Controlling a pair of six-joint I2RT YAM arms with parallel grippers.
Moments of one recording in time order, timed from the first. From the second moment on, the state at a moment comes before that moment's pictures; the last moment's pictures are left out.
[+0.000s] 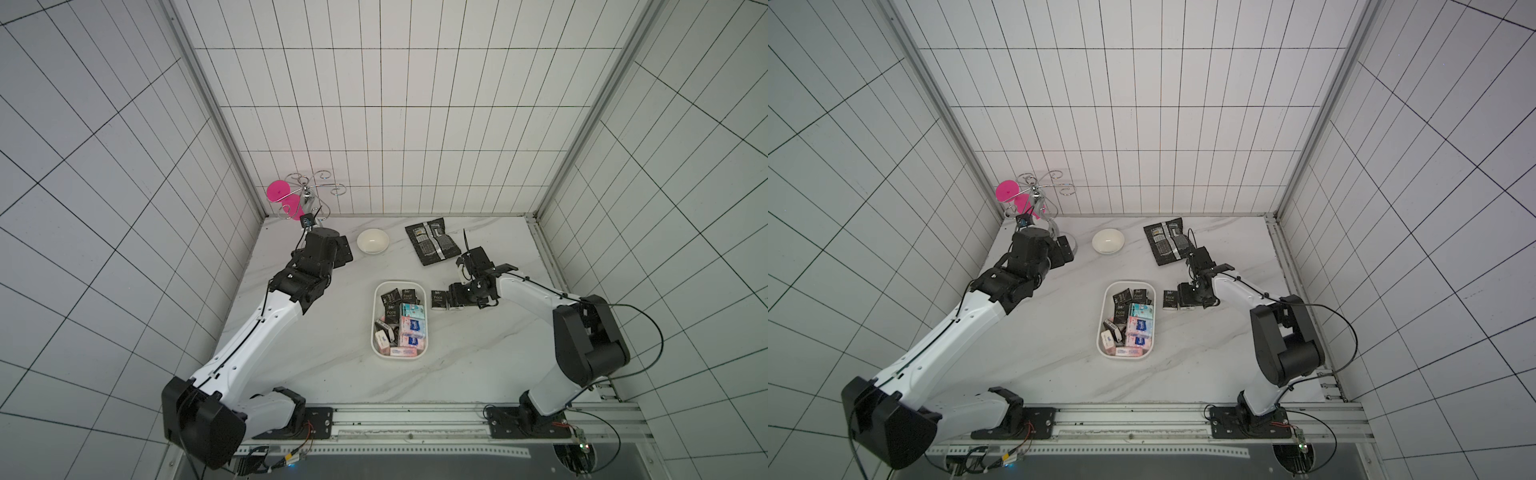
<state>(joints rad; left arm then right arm) -0.41 1.23 1.14 -0.50 -0.46 -0.50 0.46 1.63 1.03 -0.60 -0.11 0.22</state>
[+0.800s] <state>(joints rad) -0.44 1.29 1.14 -0.49 -0.50 -0.51 0.89 1.66 1.31 -0.66 -0.05 0.15</state>
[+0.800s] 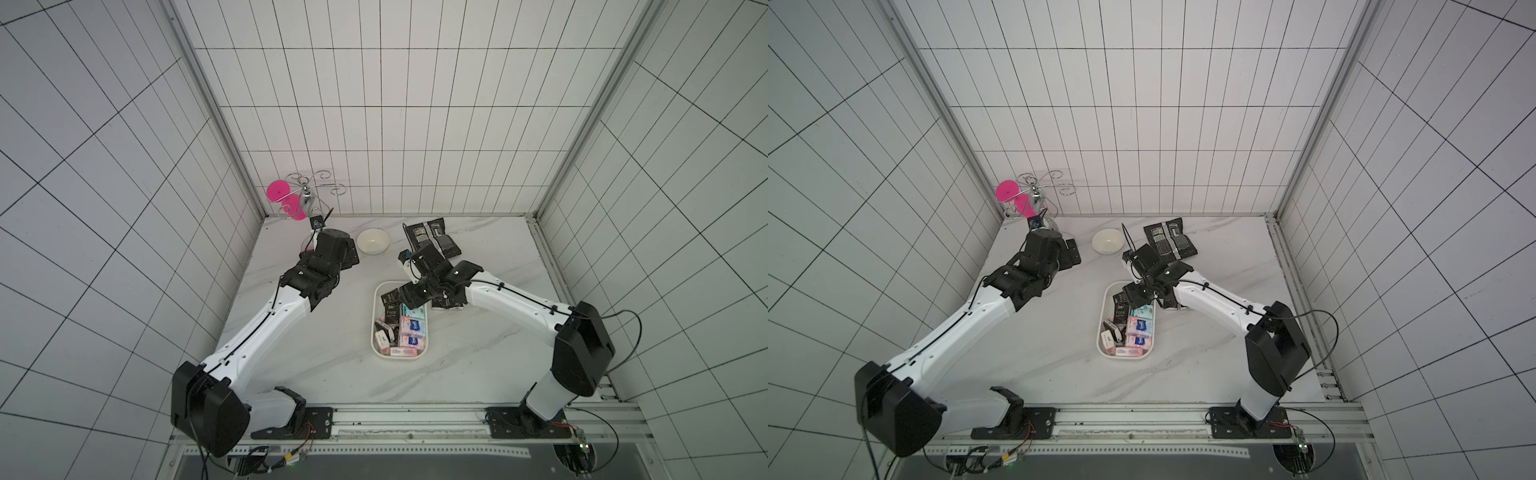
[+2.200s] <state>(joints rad) -0.40 1.30 1.18 -0.50 -0.47 -0.49 0.85 1.95 1.50 -0.67 0.06 0.17</state>
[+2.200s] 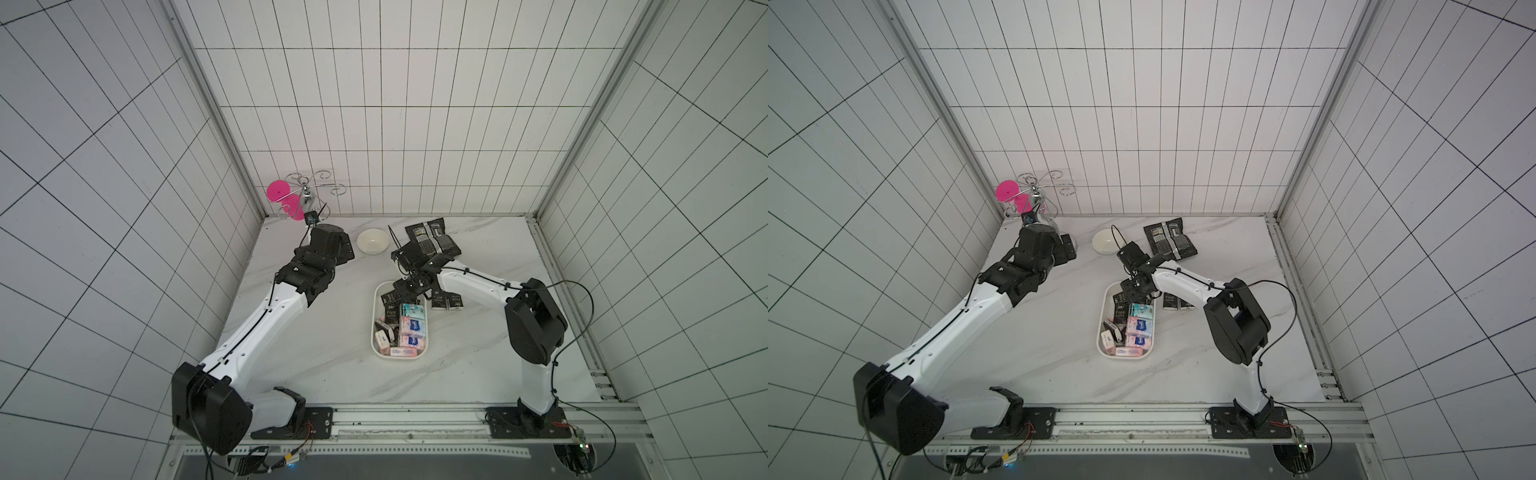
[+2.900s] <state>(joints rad) -0.40 1.30 1.18 -0.50 -0.47 -0.49 0.85 1.95 1.45 -0.67 0.11 0.36</state>
